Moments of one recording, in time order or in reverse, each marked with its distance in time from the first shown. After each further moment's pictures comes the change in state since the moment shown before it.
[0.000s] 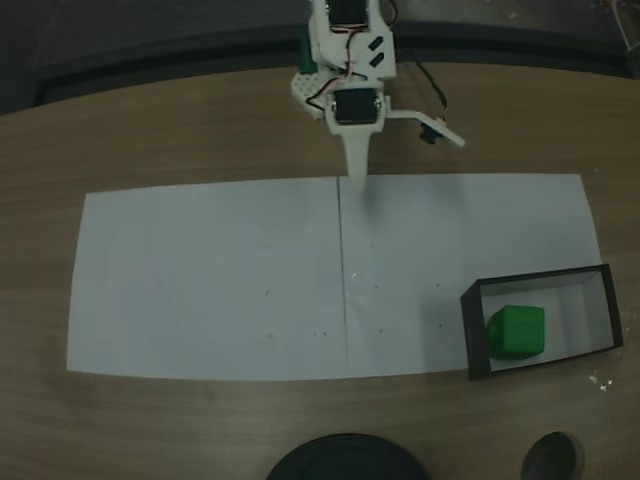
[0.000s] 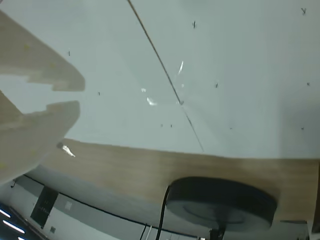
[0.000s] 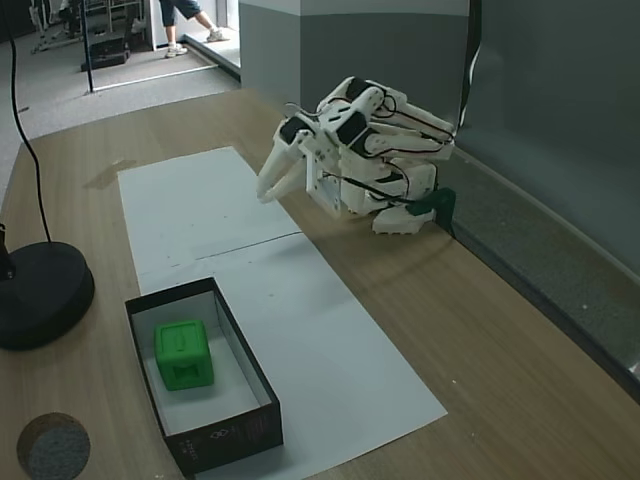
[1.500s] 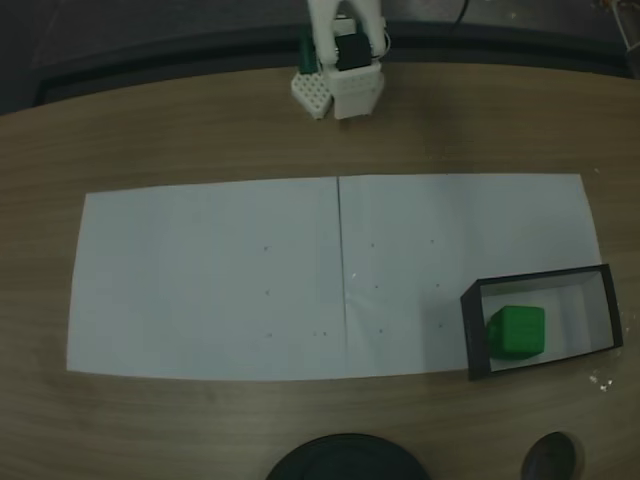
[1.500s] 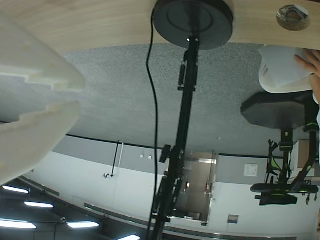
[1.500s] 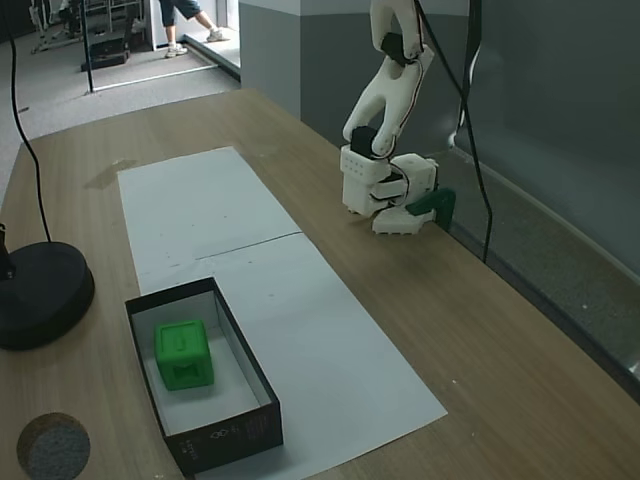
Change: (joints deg) arm -9.8 -62.2 -121.1 37.7 -1.5
